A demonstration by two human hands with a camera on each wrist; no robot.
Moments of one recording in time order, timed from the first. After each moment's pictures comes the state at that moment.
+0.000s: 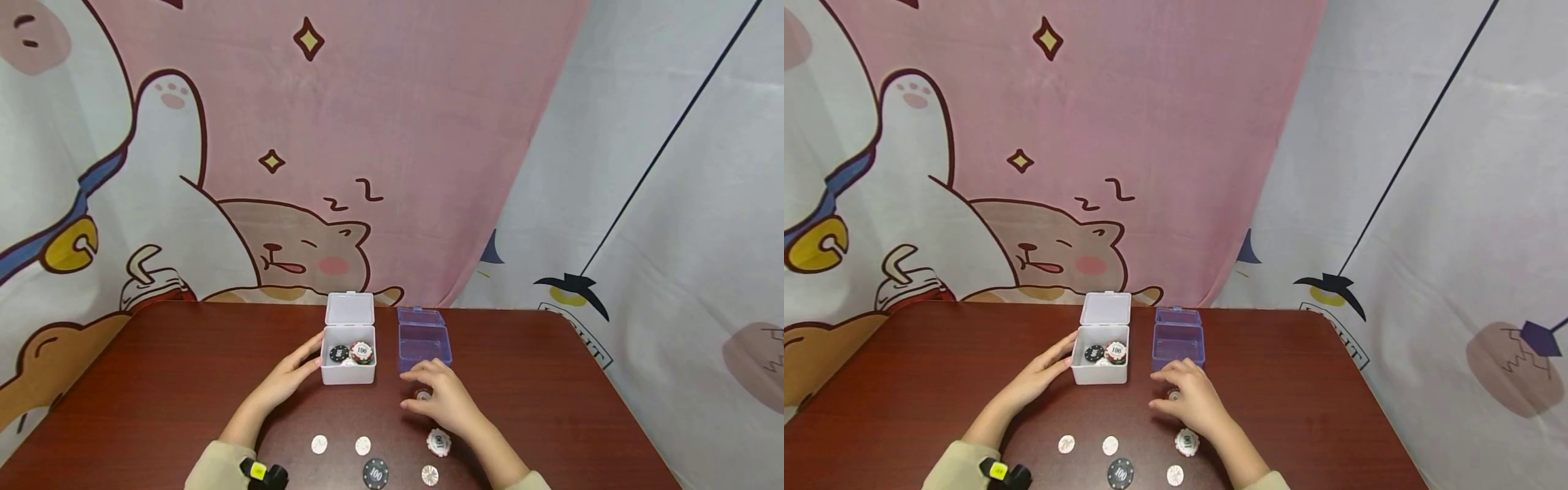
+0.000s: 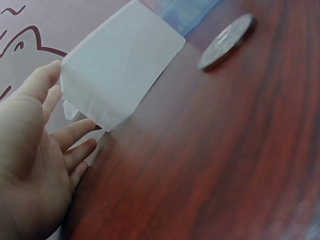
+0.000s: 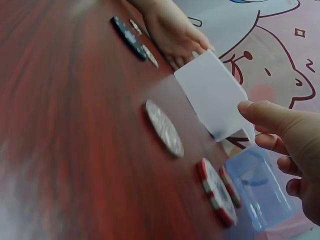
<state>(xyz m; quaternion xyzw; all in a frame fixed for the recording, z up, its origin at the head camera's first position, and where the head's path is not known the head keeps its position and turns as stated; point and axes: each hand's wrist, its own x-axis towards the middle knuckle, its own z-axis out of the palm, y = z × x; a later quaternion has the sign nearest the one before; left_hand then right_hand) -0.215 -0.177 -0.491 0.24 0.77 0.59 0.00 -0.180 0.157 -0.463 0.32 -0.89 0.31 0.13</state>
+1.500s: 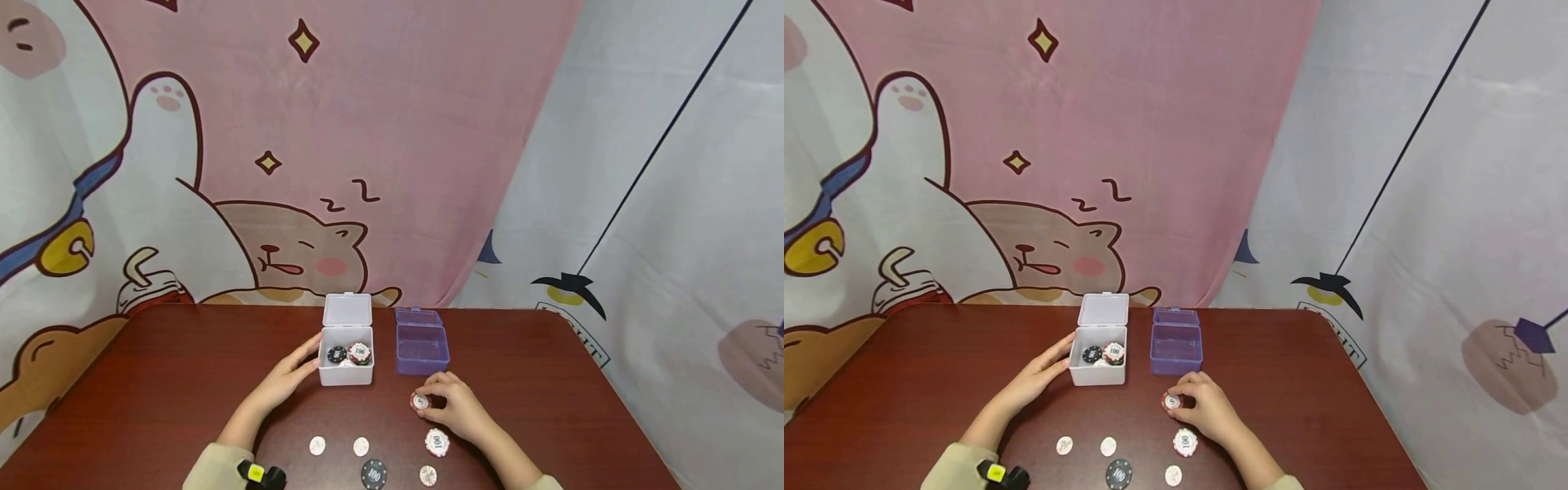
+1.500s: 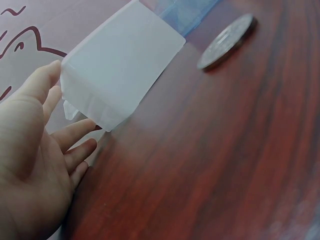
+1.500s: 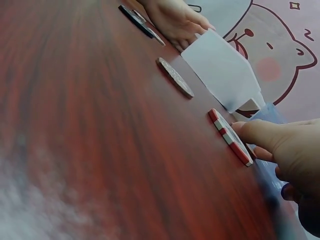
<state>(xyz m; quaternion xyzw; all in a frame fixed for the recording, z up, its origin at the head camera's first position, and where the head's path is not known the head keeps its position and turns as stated) -0.210 -0.173 -0.484 0.22 0.78 0.59 0.01 -0.180 0.190 -0.496 0.31 -0.89 0.32 0.11</state>
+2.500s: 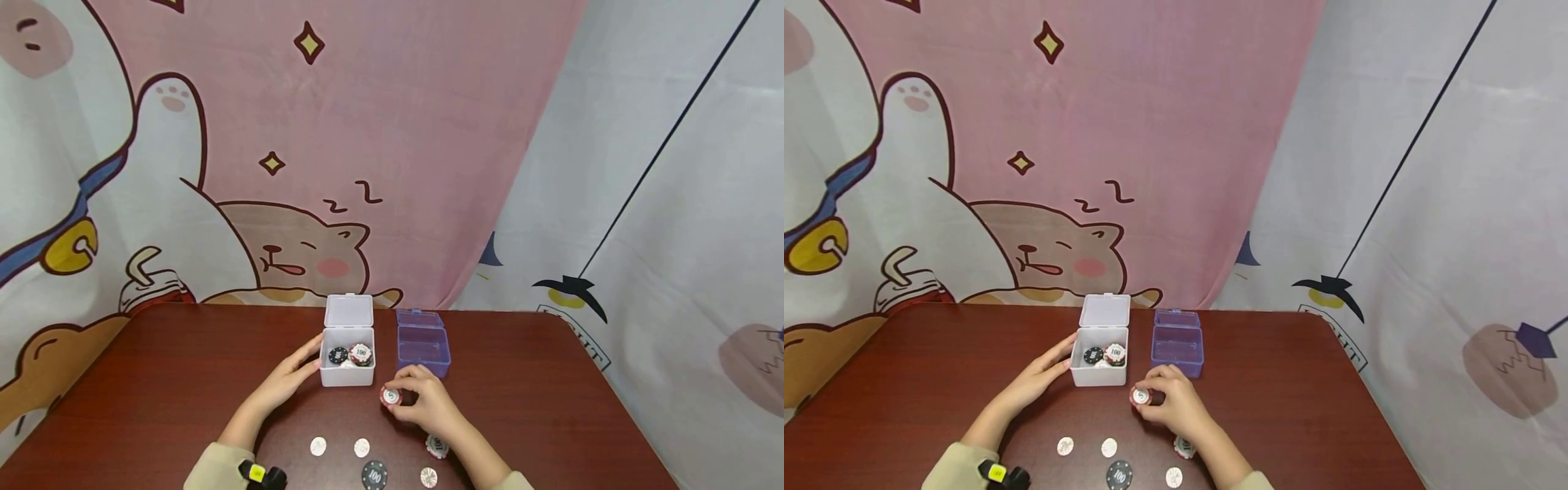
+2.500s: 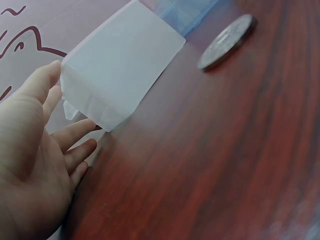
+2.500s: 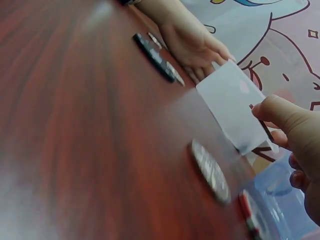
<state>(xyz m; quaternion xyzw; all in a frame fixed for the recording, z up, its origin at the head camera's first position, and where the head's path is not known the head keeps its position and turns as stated) -0.215 -0.176 -0.492 0.23 0.78 0.59 0.00 -0.182 0.133 -0.480 0.34 -0.85 0.37 0.16</state>
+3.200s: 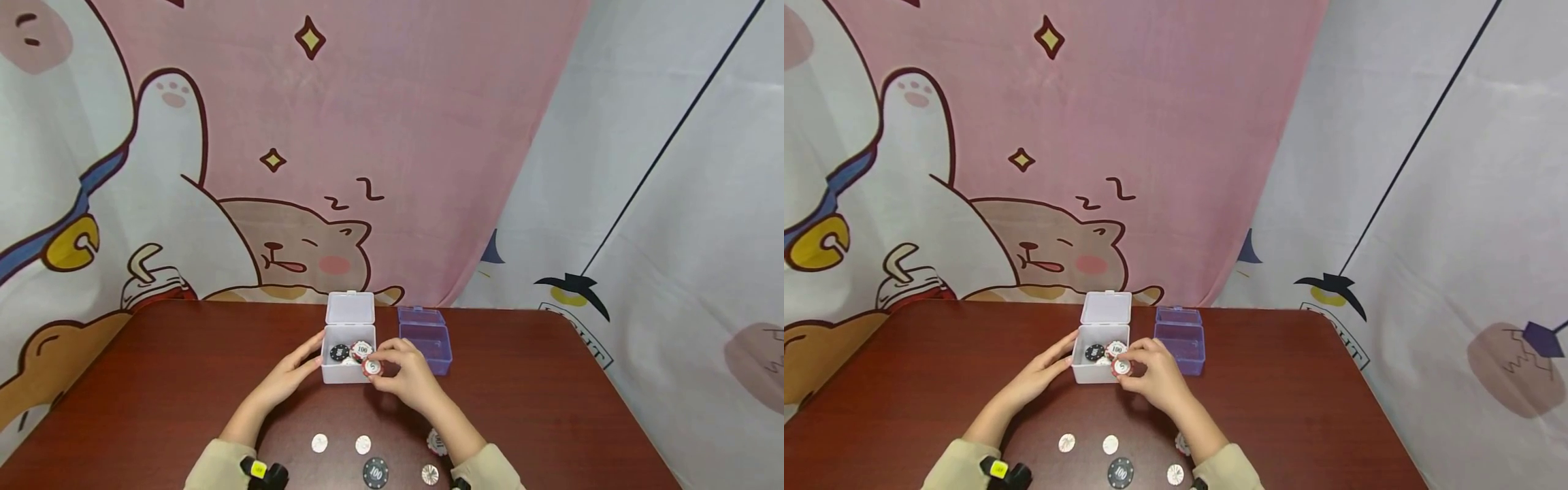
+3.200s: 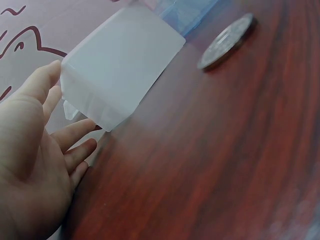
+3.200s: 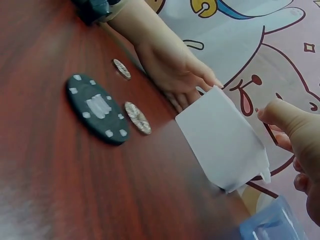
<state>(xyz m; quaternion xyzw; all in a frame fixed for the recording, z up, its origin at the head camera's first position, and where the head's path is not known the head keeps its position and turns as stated) -0.216 -0.177 -0.493 0.22 0.78 0.58 0.01 -0.207 0.098 -0.452 0.35 -0.83 0.38 0.19</state>
